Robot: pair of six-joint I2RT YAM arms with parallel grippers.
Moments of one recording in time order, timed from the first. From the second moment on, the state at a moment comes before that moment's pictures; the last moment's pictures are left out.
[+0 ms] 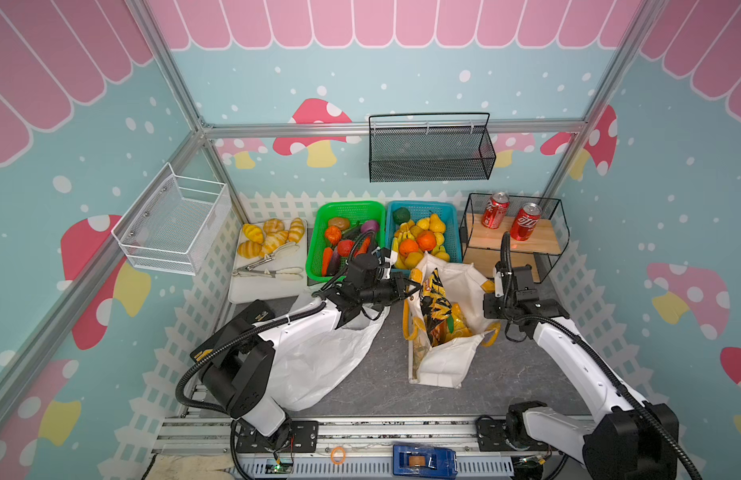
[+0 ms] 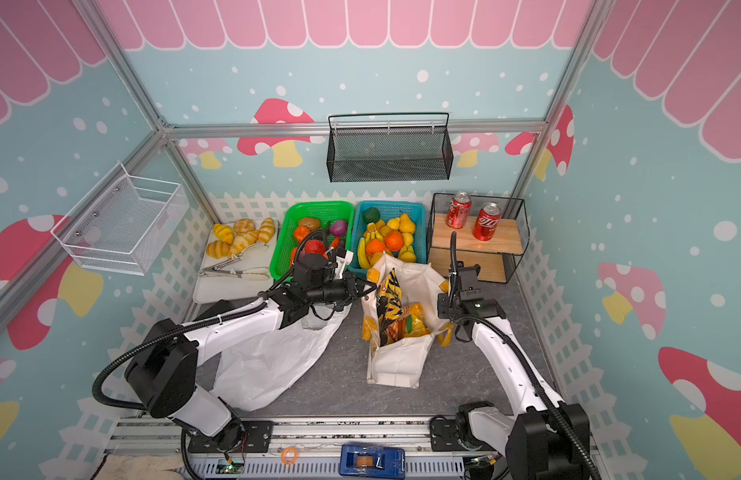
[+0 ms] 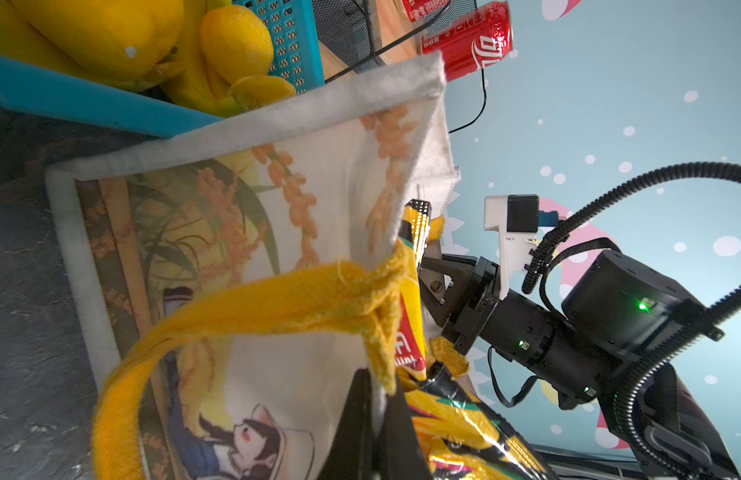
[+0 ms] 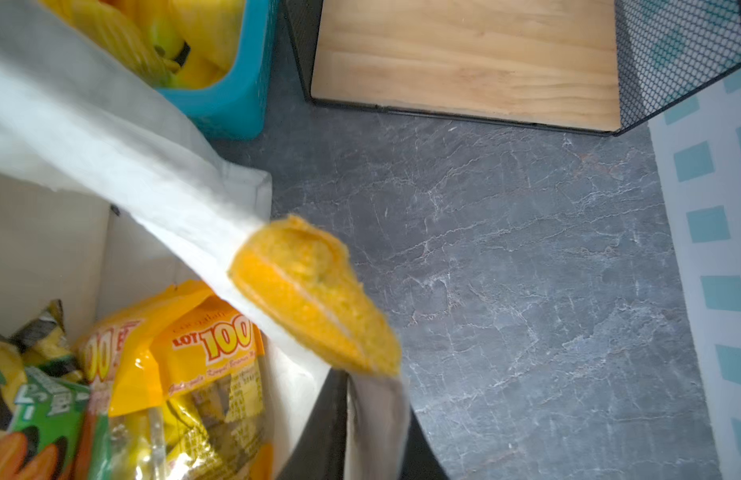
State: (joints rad) left arm -0.65 1.61 1.06 0.17 0.53 -1.01; right arm 0.15 1.13 0.87 -0.64 0.13 0.13
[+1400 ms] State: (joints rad) left arm -0.77 1.87 1.49 -0.15 0.41 -0.78; right arm -0.12 1.35 1.14 -0.52 0.46 0.00
